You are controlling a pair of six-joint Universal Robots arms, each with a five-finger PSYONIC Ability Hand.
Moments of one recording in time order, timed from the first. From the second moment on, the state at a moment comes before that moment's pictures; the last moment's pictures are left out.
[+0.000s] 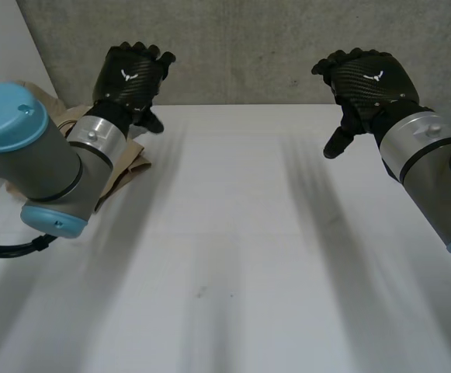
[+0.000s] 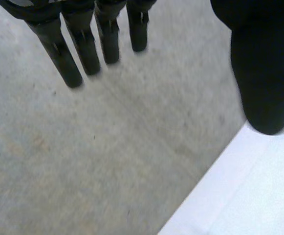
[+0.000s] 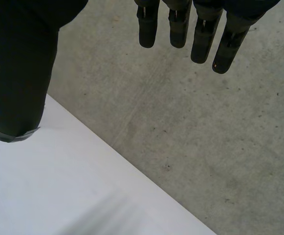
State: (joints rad) left arm 4.32 -2.08 -1.27 3.57 -1.42 3.56; right arm 1.98 -1.33 1.35 -0.05 1.47 2.88; left_hand 0.22 0.29 0.31 0.30 0.12; right_hand 0.20 0.22 0.22 0.24 0.07
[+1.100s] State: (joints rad) left arm 4.44 -2.24 -1.10 3.54 -1.38 3.64; right arm 1.94 -1.30 1.31 -0.05 1.48 2.88; left_hand 1.13 1.20 1.18 1.20 0.98; right_hand 0.20 0.22 0.22 0.24 0.07
